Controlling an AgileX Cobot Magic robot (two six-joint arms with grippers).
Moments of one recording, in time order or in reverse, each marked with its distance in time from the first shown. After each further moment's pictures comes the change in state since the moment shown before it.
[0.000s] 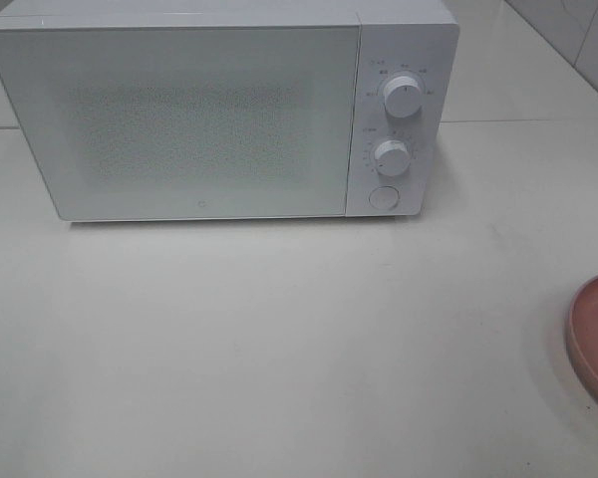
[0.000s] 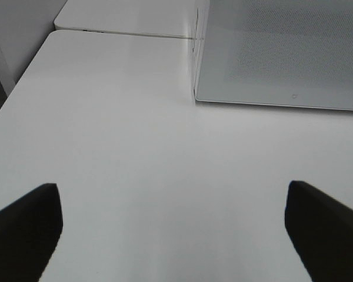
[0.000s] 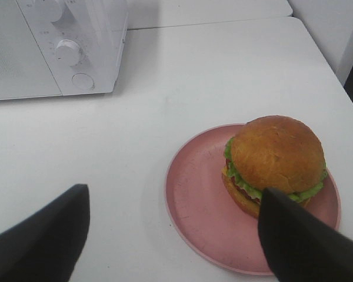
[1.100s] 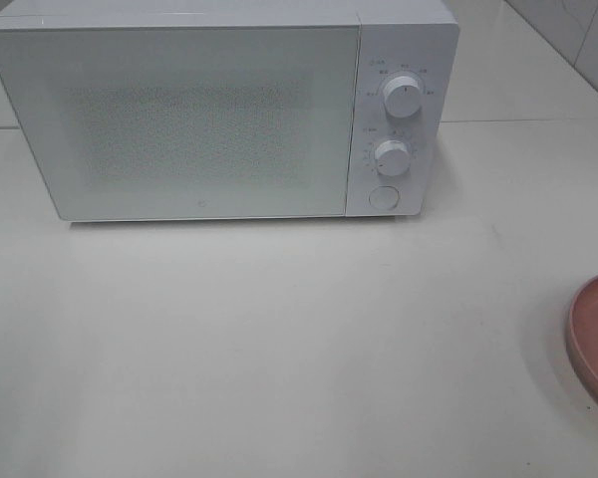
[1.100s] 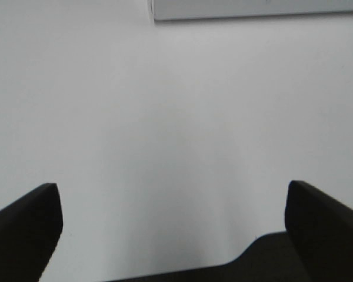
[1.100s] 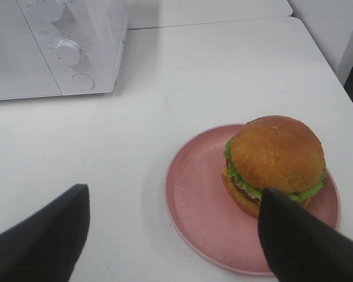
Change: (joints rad) left arm -0.177 0.284 -0.002 0.010 0.002 0.000; right arm 0.000 0.000 0.000 0.000 0.000 0.000
